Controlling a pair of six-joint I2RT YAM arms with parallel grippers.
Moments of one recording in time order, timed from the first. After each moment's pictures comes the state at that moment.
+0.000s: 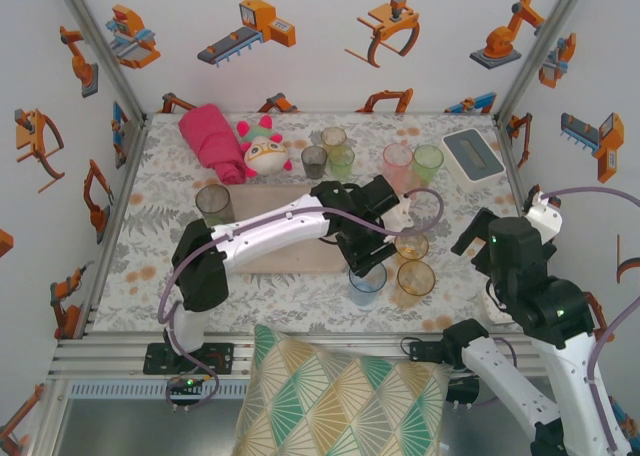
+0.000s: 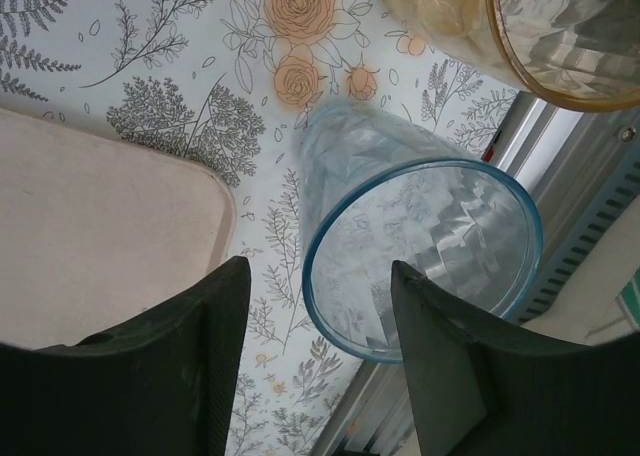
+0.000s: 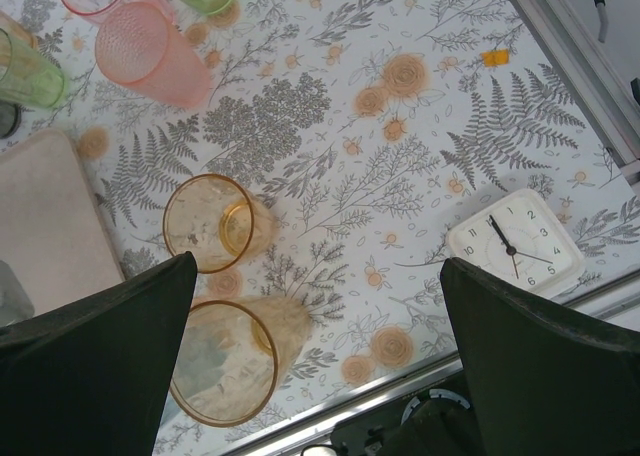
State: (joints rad) left arm -1.16 1.98 1.84 -1.02 0.13 0.07; right arm 0.38 0.59 1.09 -1.20 0.53 0.66
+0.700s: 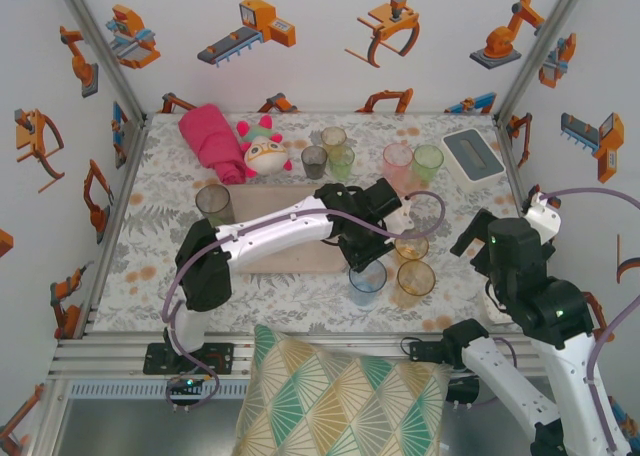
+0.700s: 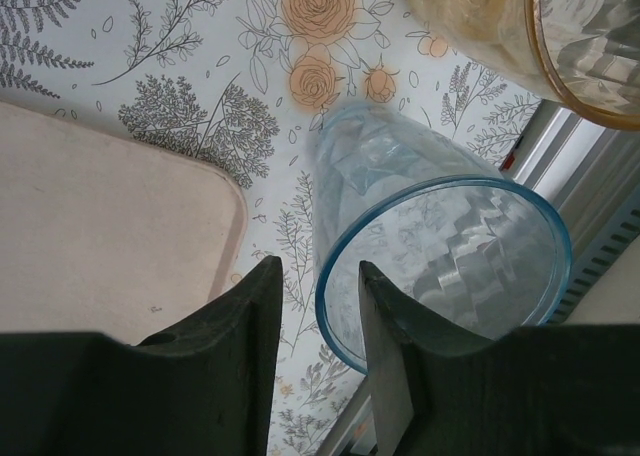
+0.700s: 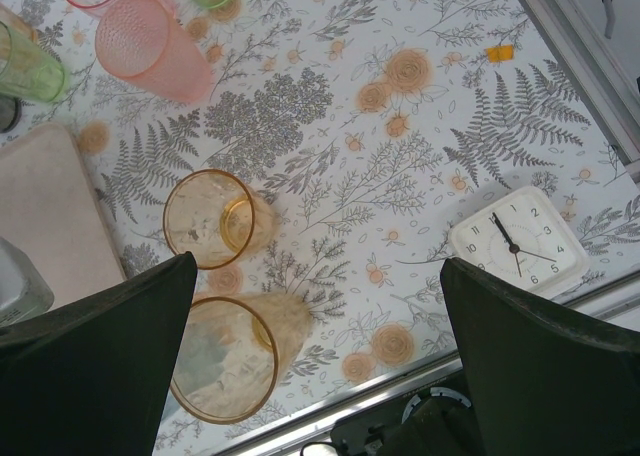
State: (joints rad) left arm -1.16 2.00 1.84 -1.02 0.10 0.07; right arm 0.38 0.59 1.08 -1.19 0.52 0.66
